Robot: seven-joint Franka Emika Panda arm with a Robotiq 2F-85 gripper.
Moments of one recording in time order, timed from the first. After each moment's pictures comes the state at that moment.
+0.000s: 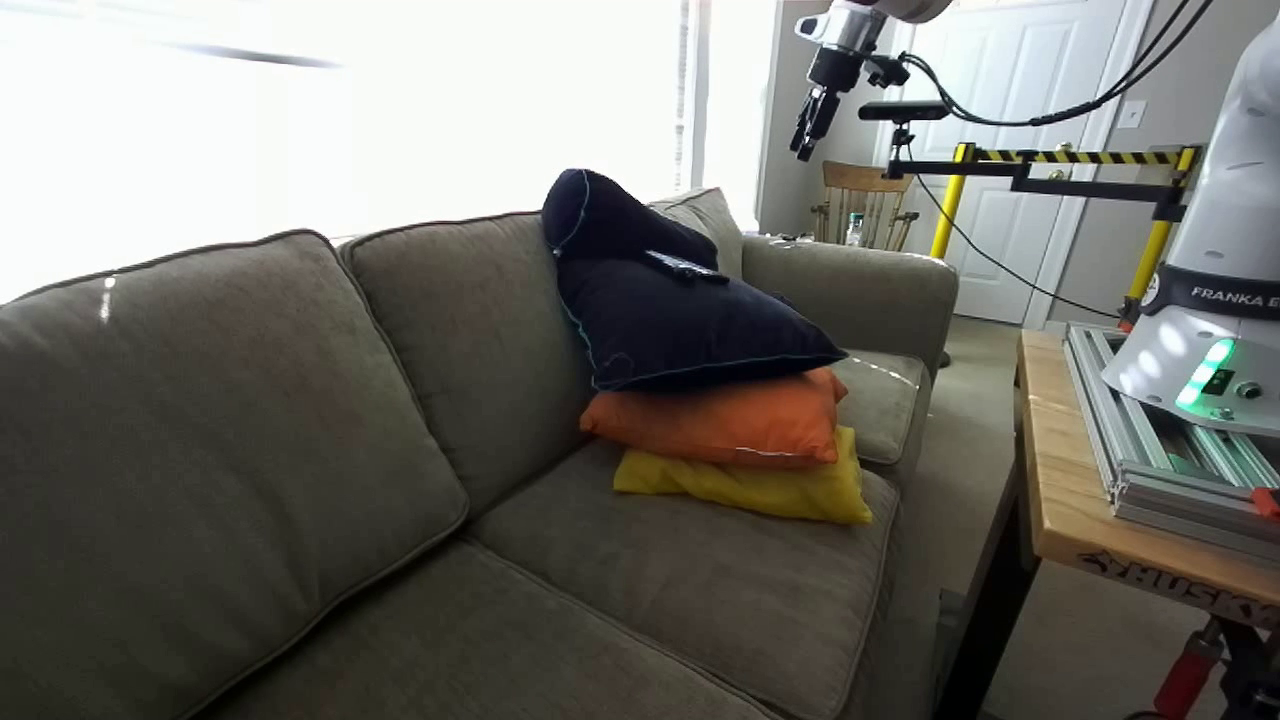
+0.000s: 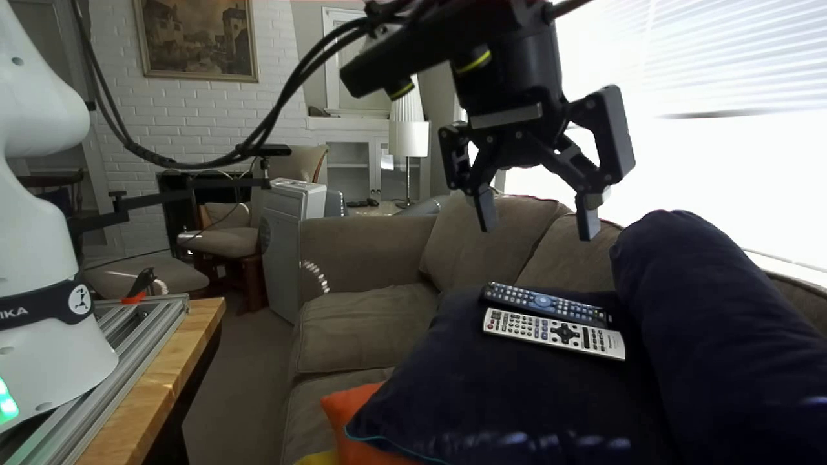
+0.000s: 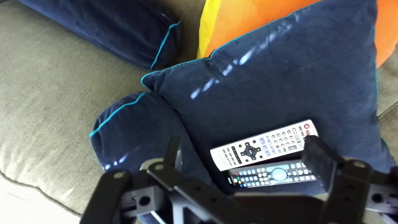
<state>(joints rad) -0.12 -0.03 -0.32 -2.29 0.21 2.56 -1.07</state>
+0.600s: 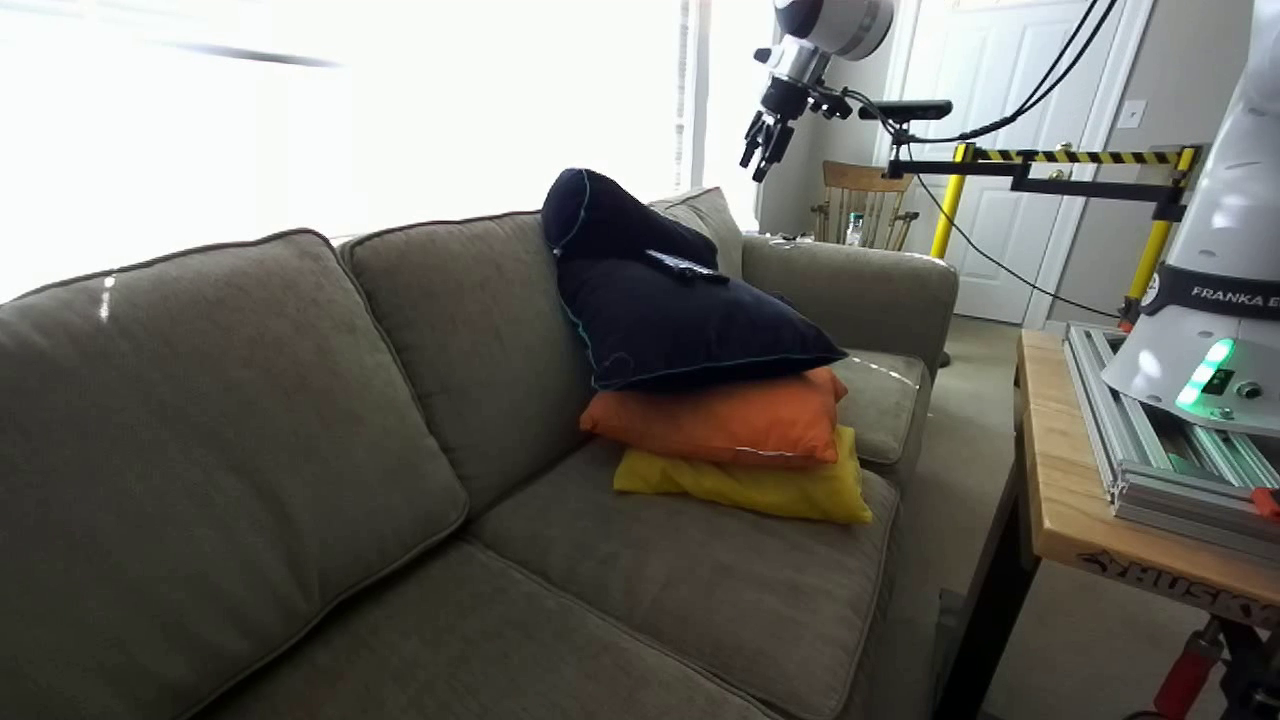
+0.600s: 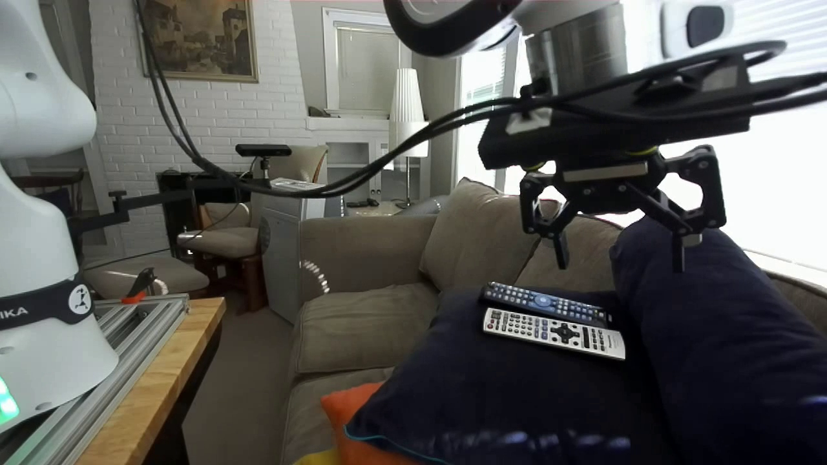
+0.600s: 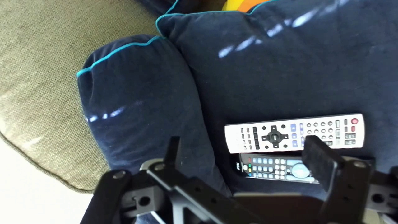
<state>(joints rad) -0.23 0.25 -0.17 -2.04 0.43 2.60 -1.44</state>
